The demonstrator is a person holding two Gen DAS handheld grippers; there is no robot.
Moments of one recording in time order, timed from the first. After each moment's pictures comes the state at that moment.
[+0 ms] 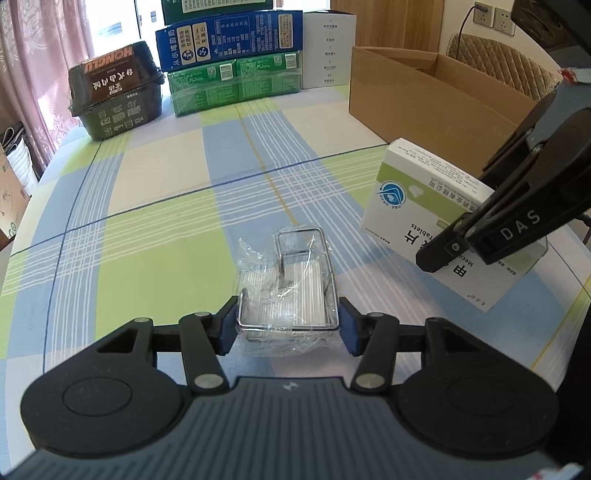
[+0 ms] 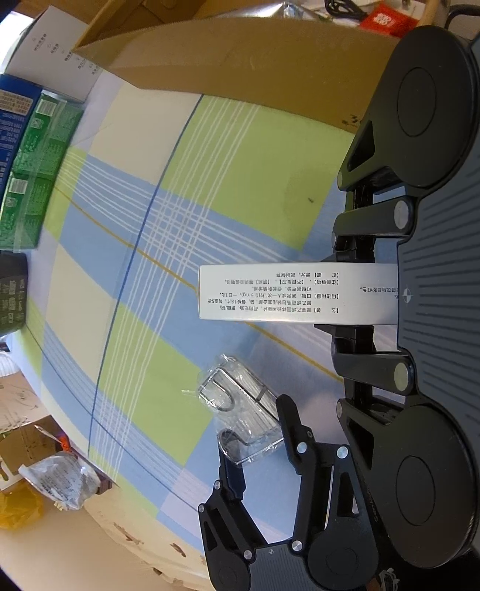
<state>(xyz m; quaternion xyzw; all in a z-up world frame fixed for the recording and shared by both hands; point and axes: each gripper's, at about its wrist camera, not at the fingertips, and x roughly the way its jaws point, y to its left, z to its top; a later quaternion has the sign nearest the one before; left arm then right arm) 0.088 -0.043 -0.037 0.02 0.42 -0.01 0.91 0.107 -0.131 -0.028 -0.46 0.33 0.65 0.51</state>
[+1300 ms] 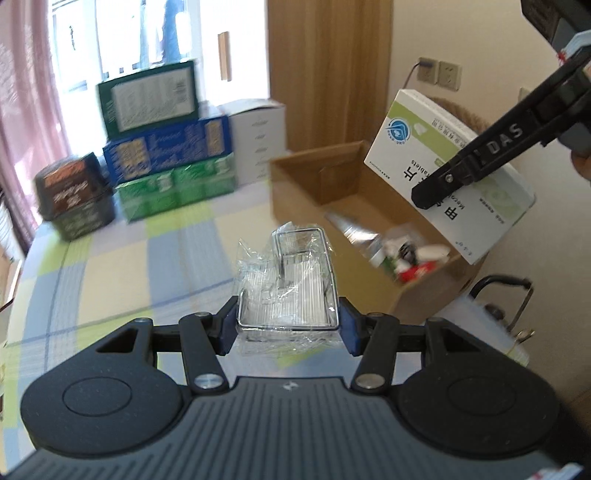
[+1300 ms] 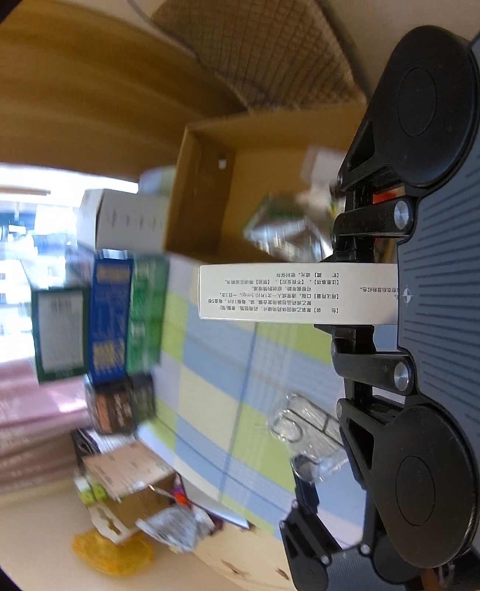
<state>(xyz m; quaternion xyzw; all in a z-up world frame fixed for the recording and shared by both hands) 0.119 -0.164 0.092 0.03 0.34 -0.06 0.94 0.233 -0.187 0.161 -0.35 0.29 0.62 0.63</state>
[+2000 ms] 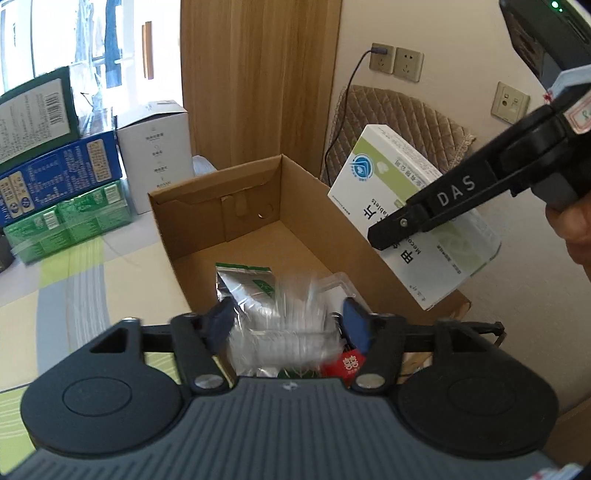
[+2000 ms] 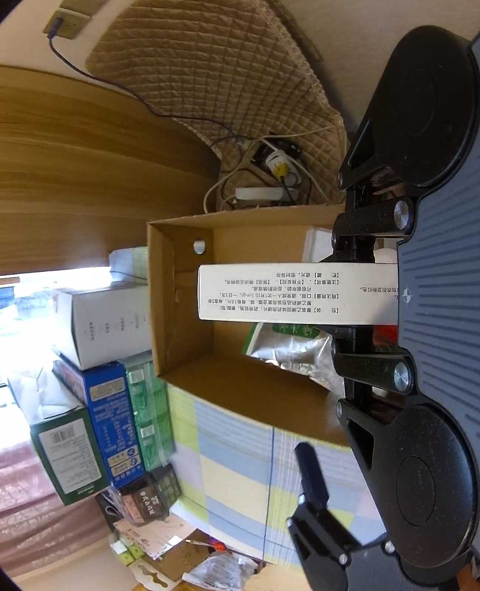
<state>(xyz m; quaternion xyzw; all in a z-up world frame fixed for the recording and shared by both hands) 0.245 -0.267 0.058 0.02 0.35 -0.14 0.93 0.363 -0.139 0.134 -0.33 0.35 0.58 0.65</state>
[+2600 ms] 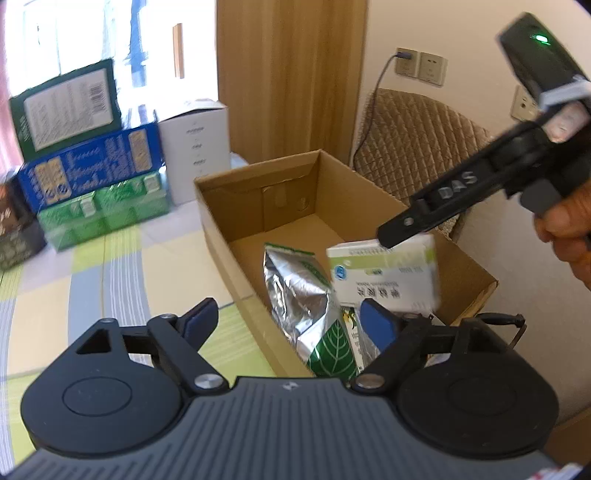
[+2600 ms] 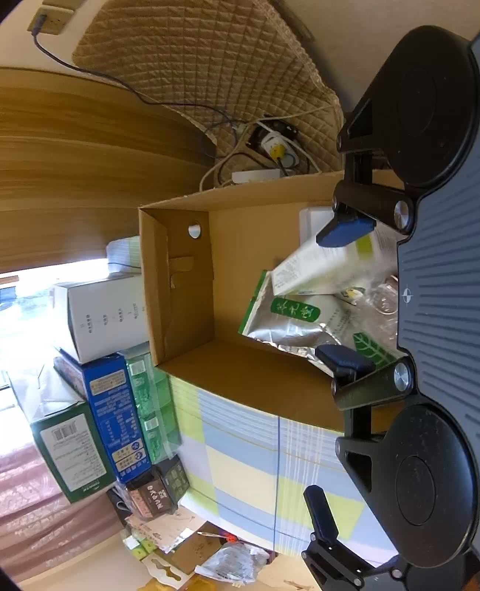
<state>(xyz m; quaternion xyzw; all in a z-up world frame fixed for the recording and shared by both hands) 0.216 -0.230 0.055 0.00 0.35 -0.09 0.93 0.354 -0.149 0.127 -0.30 0.36 0.60 0.65</state>
